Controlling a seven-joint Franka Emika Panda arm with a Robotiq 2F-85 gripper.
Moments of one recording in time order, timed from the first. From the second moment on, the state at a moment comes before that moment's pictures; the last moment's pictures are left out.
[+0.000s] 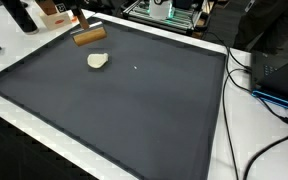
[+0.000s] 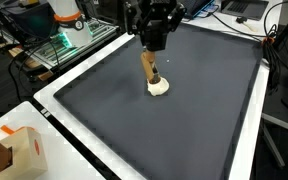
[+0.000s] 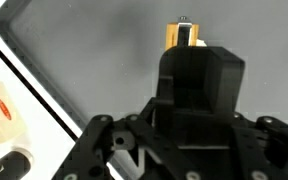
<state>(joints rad) -0.04 0.25 -0.11 -1.79 -0.07 1.91 0.55</state>
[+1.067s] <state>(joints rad) 0.02 0.29 -0.11 -1.78 -0.29 1.82 0.85</state>
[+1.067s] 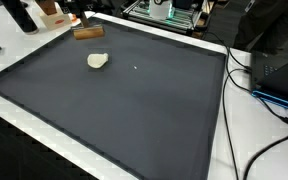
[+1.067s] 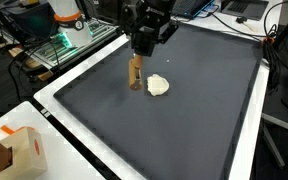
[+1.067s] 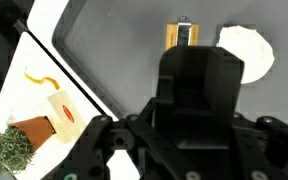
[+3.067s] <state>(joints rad) 0.04 0.37 -0.11 -1.75 -0.32 1.77 0.81</state>
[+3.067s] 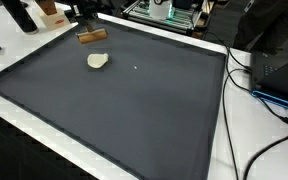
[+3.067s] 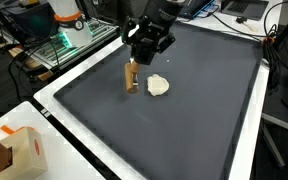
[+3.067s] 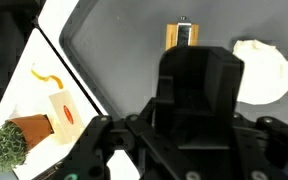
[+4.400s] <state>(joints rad) 0.02 0.34 -0.11 -1.73 -0.29 1.81 0.39</state>
